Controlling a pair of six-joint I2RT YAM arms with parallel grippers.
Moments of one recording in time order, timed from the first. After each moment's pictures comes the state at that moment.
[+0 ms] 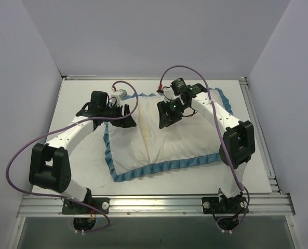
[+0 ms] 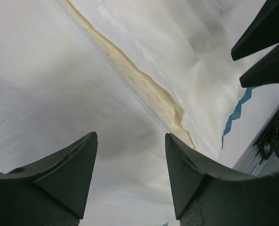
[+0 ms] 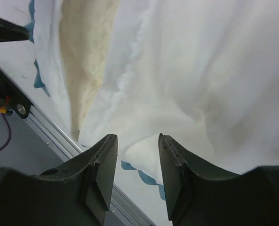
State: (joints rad) left arm -0.26 1.52 1.09 -0.33 0.61 -0.15; right arm 0.49 1.90 1.69 -0.97 -0.47 0.01
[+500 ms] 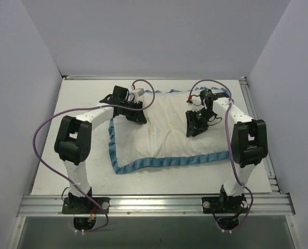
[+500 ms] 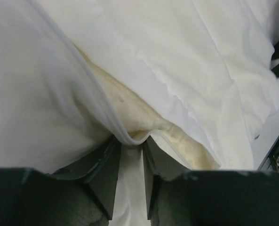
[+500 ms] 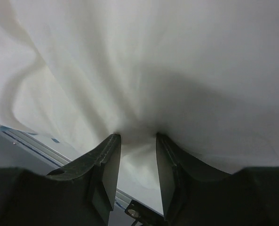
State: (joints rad) left arm -0.37 1.93 1.35 -0.31 0.59 -0.16; right arm 0.20 1.85 1.39 -0.96 -0.42 -0.06
